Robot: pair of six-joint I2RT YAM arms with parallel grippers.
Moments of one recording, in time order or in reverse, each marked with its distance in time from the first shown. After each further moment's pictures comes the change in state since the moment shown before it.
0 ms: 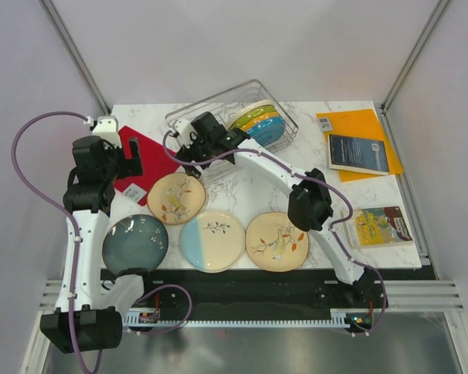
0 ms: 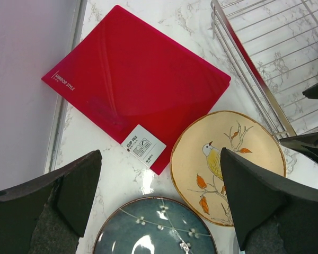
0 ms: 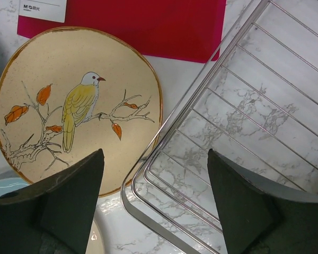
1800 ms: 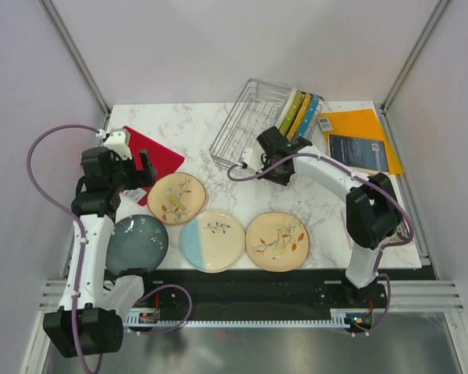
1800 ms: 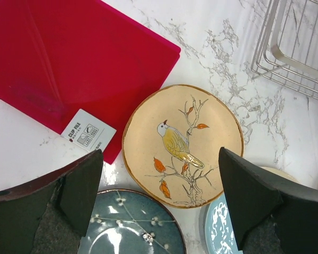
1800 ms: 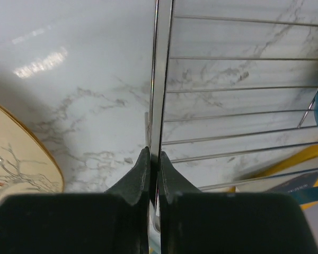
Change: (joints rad) left arm 0.007 -0.030 -0.144 0.038 0.202 -0.078; right arm -0.215 -0.542 -0.838 -0.136 0.250 -0.473
